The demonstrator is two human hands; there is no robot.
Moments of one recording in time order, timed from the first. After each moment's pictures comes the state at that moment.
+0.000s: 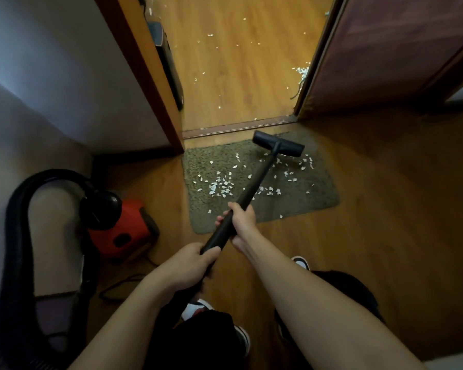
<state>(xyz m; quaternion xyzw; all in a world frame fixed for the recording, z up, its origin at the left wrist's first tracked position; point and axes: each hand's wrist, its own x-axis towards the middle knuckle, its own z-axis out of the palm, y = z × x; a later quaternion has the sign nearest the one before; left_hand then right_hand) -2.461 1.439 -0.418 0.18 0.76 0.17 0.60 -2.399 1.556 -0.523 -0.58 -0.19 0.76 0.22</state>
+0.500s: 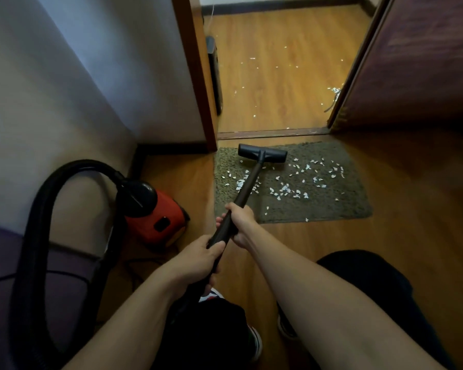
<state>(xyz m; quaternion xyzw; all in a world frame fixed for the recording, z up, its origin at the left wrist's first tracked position) -2.414 1.333 -0.461 0.13 0.77 0.31 0.54 -2.407 1.469 -0.578 -0.52 -0.30 0.79 0.12</state>
